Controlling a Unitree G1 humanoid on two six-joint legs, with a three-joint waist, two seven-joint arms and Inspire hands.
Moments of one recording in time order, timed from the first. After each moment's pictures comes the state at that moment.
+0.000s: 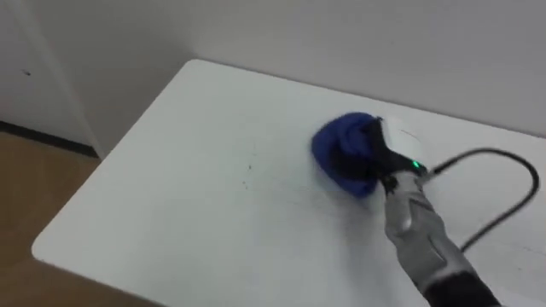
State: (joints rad) left arm 0.29 0.18 0.20 0.93 0.26 0.20 0.15; right arm -0.37 -0.21 0.30 0.45 -0.74 0.15 -0.24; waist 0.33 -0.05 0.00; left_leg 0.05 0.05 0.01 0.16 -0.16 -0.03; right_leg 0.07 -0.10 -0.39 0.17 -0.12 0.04
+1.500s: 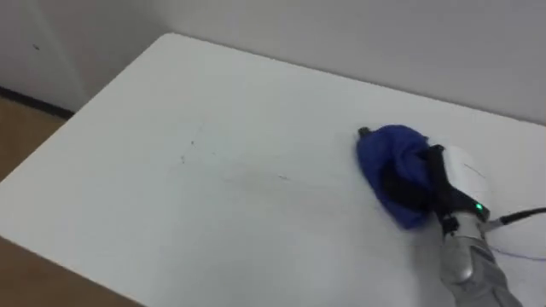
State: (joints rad) left arm 0.40 0.23 0.39 1.00 0.27 0.12 0.12; right arm 0.04 -0.32 -0.12 0.54 -0.69 -0.10 -0.44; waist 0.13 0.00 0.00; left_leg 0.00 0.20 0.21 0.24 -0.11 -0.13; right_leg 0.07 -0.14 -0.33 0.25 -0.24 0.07
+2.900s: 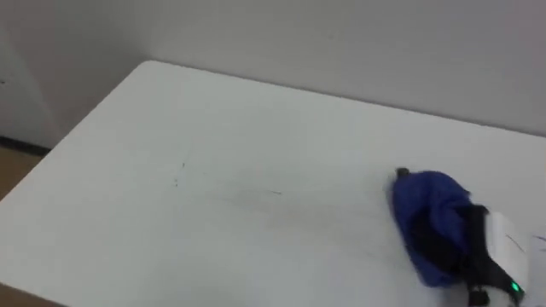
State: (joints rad) left arm 0.36 0.24 0.43 0.88 0.32 0.08 0.22; right arm 0.29 -0.31 -0.20 0.63 -0.51 -0.23 -0.62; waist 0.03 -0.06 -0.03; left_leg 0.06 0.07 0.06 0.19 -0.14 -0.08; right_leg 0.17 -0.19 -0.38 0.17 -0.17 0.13
